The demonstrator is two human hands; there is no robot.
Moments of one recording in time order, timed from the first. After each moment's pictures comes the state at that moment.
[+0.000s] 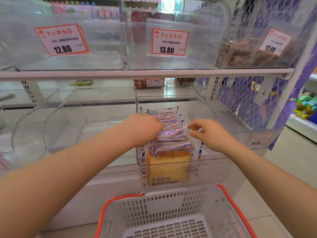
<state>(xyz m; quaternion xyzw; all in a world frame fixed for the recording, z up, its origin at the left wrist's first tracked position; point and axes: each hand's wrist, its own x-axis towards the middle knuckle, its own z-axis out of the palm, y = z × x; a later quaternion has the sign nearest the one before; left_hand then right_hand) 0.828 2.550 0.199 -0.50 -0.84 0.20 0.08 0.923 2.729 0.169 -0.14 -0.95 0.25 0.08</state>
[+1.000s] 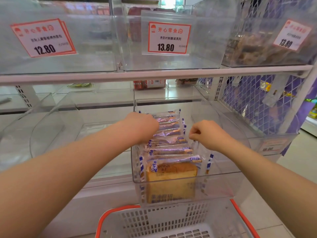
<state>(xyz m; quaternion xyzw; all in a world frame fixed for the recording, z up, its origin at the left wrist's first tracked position) 0.783 2.580 0.188 -0.42 -0.87 0.25 0.03 0.873 2.752 0.159 -0.15 -0.97 0.17 0.02</state>
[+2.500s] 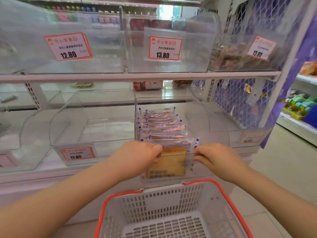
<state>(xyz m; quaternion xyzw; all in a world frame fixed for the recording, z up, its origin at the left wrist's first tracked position) 0.879 2.509 0.158 -0.53 -0.84 0.05 0.09 0.992 2.727 0.139 -0.02 -0.99 0.03 0.10</state>
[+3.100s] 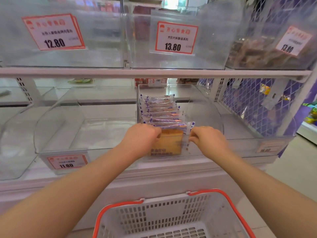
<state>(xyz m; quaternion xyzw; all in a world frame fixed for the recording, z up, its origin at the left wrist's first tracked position) 0.791 2.557 0.138 -0.44 -0.89 0.00 0.13 0.880 2.748 0.127 -0.14 -0.98 0.02 0.13</state>
